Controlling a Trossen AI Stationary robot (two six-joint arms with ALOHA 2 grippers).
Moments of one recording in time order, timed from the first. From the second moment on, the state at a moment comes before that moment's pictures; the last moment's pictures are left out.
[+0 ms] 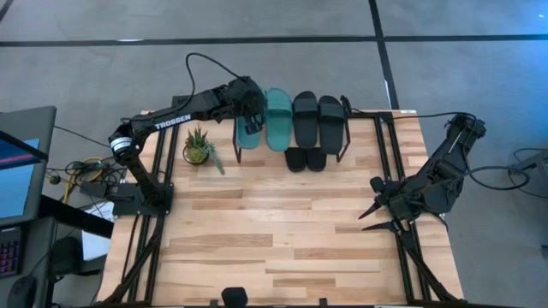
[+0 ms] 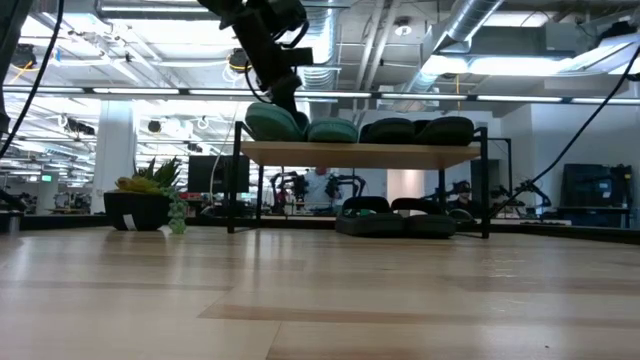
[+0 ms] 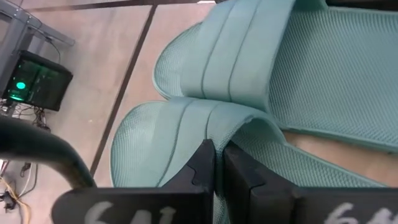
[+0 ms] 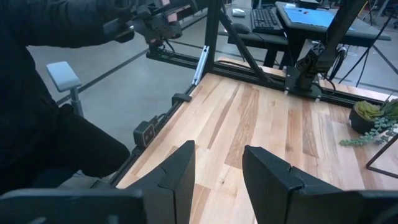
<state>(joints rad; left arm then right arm) 0.50 1.70 1.55 -0.63 -0.28 0.40 0.88 0.74 0.83 -0.45 0.47 0.07</state>
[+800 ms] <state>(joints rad) 0.51 1.69 1.55 -0.61 -0.32 0.32 0.88 0.74 0.83 -0.47 0.47 0.08</state>
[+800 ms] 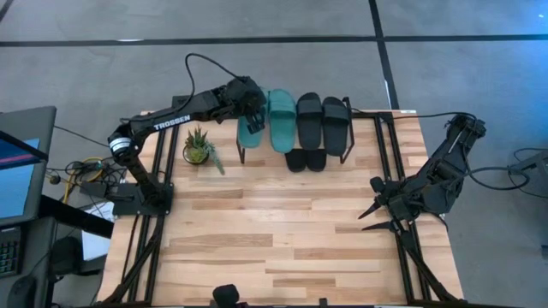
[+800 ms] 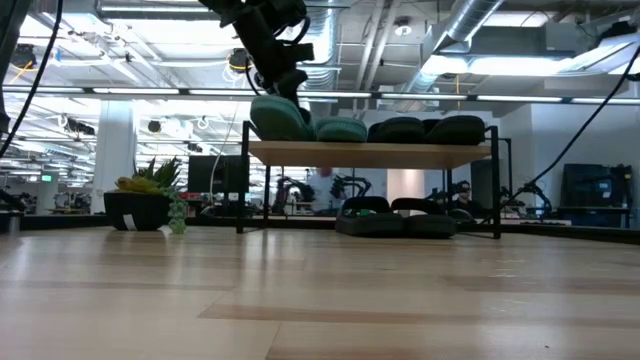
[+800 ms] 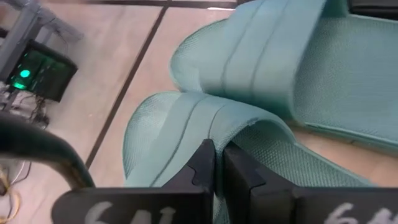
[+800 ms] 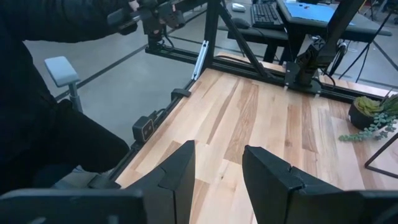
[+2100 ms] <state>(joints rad) 0.51 1.60 1.55 -0.62 -0.33 0.30 0.88 0.74 0.83 -0.47 0.47 0.10</state>
